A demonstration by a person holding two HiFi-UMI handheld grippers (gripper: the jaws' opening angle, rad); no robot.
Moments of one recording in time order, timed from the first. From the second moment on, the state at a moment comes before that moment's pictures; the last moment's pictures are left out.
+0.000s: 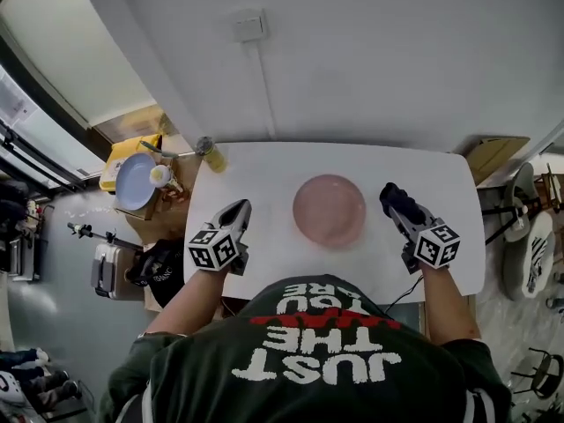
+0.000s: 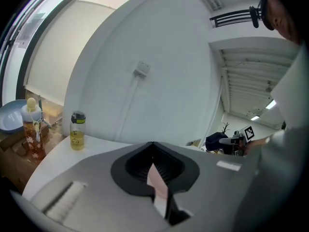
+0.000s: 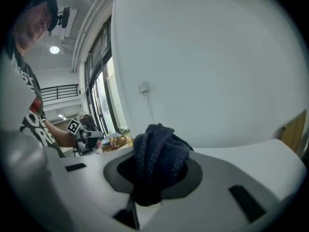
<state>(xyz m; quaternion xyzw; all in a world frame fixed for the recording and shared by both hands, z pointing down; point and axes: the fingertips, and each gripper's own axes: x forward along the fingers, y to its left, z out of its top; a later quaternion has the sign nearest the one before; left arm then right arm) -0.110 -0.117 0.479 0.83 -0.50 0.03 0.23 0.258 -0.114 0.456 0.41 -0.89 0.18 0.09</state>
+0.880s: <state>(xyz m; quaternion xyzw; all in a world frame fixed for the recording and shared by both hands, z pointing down) -0.123 -0.095 0.457 0.87 -0.45 0.01 0.21 0.262 -0.072 0.433 0.50 -0.85 0.16 0.06</state>
